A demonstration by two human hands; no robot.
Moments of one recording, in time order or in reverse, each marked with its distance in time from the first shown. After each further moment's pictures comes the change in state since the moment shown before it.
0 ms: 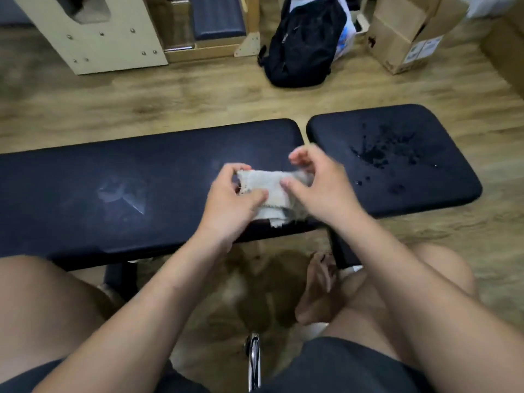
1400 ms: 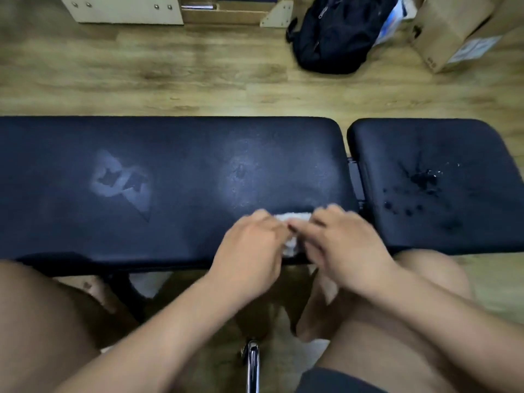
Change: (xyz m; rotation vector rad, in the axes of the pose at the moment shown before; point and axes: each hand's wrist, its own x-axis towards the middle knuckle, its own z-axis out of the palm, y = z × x) left_hand 0.022 -0.059 -0.020 0.980 -0.295 0.522; right_hand 0.002 0.028 0.037 -0.763 -0.401 -0.519
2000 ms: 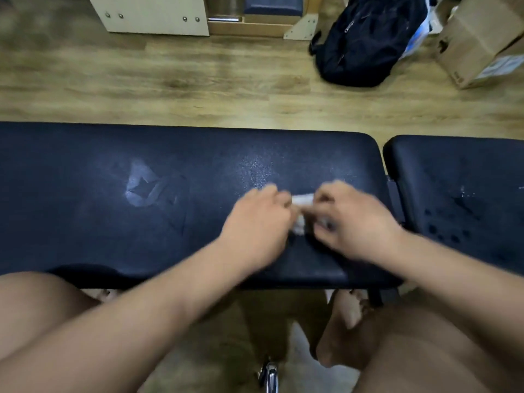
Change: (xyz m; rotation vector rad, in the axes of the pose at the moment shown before) left_hand 0.038 -0.062 -0.028 0.281 0.069 0.110; right_hand 0.084 0.007 0.006 0.082 0.023 -0.077
